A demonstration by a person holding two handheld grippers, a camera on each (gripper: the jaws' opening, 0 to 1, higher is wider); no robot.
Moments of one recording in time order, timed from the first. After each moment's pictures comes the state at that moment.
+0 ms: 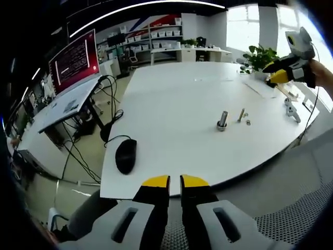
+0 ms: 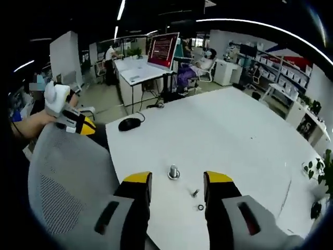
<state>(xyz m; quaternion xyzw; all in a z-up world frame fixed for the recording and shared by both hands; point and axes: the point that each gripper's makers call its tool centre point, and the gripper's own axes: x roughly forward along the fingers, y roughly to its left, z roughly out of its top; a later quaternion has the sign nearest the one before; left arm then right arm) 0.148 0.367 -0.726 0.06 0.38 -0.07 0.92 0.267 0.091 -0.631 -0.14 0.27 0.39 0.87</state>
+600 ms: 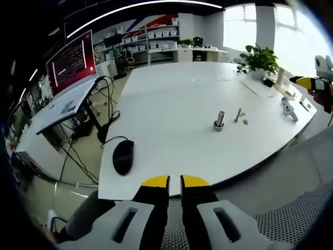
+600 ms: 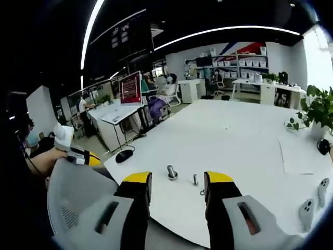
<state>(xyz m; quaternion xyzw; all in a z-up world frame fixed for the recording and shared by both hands) 0.149 0.363 -0.725 0.05 0.37 -0.09 0.92 0.199 0.023 -0.630 0.04 0.23 0.29 0.93</state>
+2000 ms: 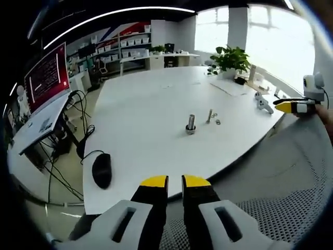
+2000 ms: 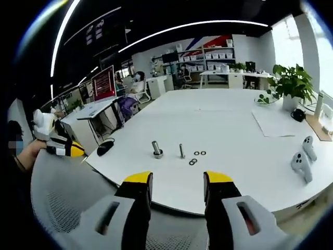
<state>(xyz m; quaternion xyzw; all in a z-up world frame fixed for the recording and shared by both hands) 0.142 0.328 -0.717 0.07 0.35 -0.20 0.91 0.154 0.009 -0.693 0.02 0.27 0.18 0.95</state>
